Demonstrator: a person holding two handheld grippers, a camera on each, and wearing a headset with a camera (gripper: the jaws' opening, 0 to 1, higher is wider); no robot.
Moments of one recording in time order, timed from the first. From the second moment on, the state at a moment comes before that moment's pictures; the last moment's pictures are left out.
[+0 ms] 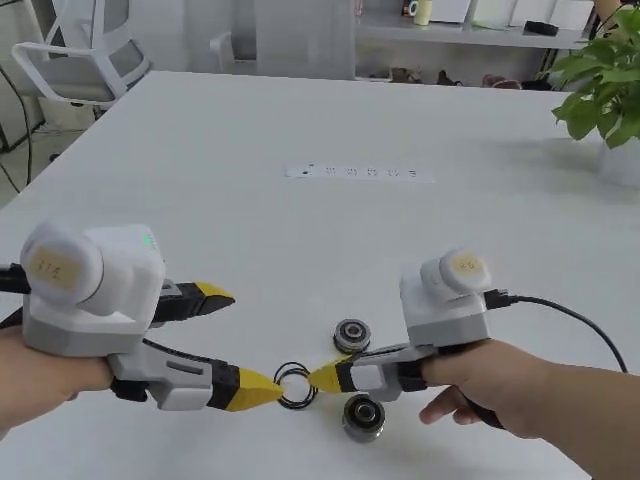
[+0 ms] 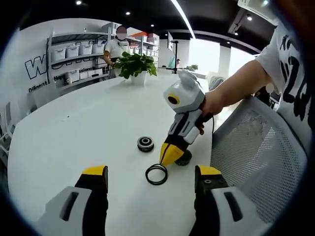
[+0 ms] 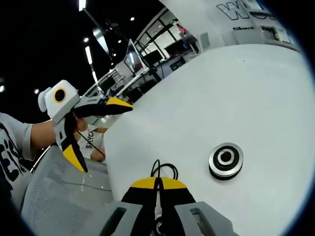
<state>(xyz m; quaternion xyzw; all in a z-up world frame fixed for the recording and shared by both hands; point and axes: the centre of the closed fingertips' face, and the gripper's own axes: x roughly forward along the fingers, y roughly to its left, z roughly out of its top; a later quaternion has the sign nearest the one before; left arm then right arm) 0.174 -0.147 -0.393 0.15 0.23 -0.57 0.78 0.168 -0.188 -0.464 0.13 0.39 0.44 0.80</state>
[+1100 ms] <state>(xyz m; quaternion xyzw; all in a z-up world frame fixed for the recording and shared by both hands) 0.175 -0.149 -0.399 0.15 0.24 -0.57 0.77 0.175 -0.201 -0.469 0.07 0.38 0.43 0.82</state>
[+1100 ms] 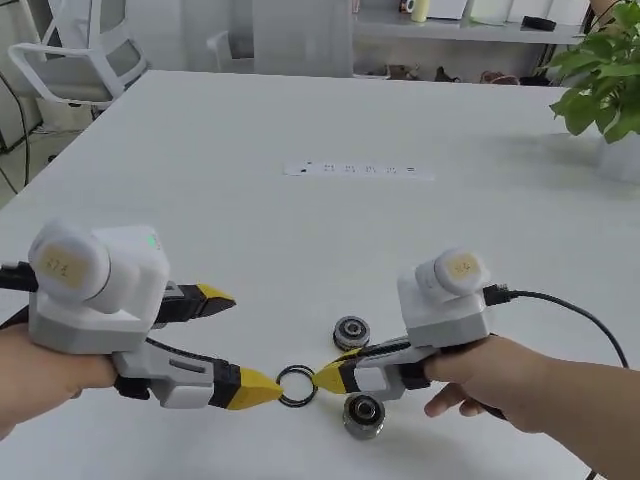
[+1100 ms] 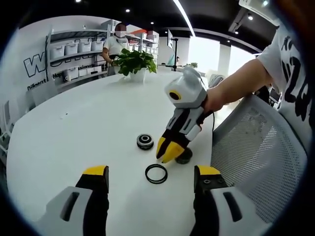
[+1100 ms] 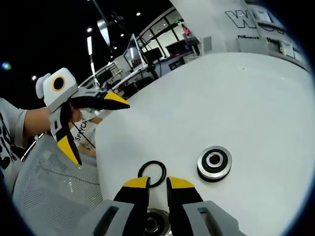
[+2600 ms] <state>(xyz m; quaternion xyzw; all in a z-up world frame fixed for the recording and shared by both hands) 0.210 -0.209 -0.417 0.15 0.26 -0.59 0.75 0.200 -0.267 -0.467 0.02 0.32 0.38 0.87</state>
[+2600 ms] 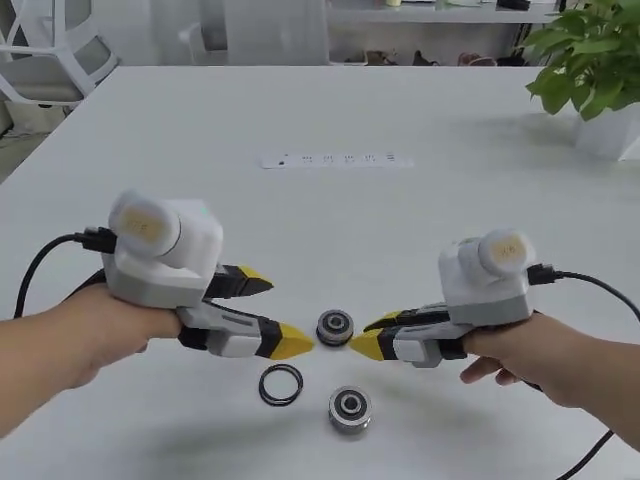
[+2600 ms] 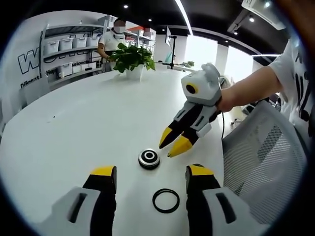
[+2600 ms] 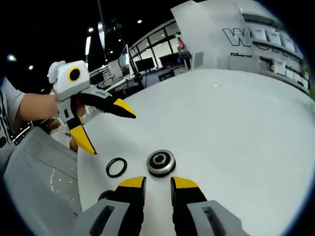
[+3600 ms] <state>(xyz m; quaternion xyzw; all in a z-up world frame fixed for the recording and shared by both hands) 0.218 -0.245 -0.447 0.14 0.28 -0.60 0.74 0.214 -0.259 -0.477 -0.03 0.29 0.40 0.87</state>
